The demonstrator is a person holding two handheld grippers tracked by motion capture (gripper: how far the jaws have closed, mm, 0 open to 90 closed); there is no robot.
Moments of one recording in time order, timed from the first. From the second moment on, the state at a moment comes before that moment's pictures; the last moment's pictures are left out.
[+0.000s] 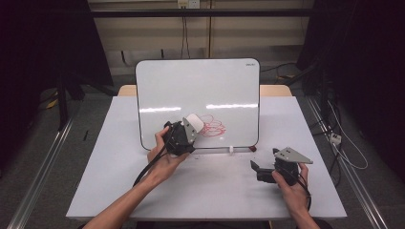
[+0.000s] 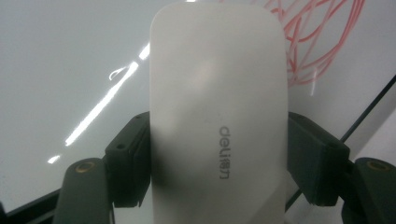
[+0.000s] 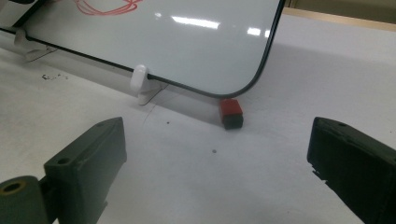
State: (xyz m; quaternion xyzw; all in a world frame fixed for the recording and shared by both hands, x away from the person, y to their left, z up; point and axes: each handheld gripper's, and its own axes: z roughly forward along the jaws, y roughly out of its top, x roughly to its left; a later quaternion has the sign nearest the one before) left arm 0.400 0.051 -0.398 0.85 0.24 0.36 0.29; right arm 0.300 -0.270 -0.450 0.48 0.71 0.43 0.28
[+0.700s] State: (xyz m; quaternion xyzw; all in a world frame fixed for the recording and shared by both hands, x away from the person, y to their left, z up) left arm 0.425 0.042 -0.368 0.84 0.27 0.37 0.30; right arm 0.299 -0.272 -0.449 0.48 0.71 0.43 0.28
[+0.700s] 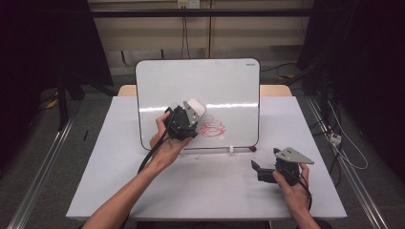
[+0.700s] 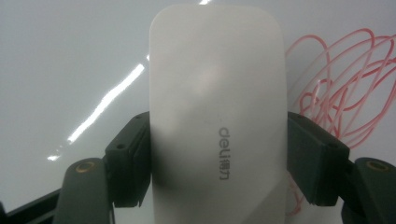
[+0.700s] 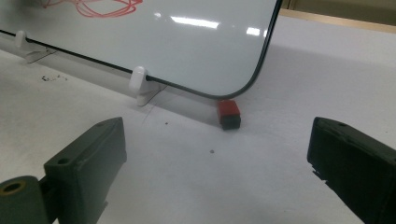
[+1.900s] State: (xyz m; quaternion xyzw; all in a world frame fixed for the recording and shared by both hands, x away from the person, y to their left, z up) left arm 0.394 0.025 -0.409 0.85 0.23 0.35 0.31; right arm 0.299 -0.267 -0.449 0.47 0.72 0.43 0.27
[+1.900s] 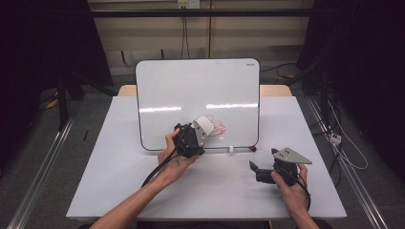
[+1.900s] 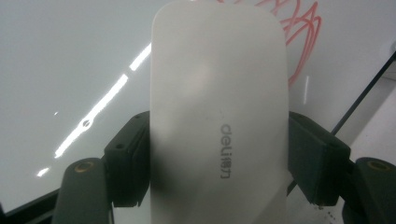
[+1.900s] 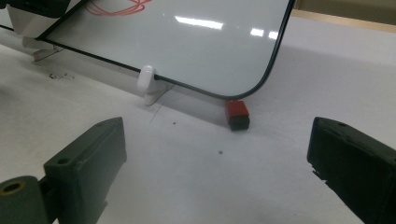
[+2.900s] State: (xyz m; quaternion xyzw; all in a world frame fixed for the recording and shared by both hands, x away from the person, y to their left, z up) left arm 0.429 0.020 -0.364 0.84 0.25 0.37 0.32; right arm 0.298 -0.270 -0.449 0.48 0.71 0.43 0.28
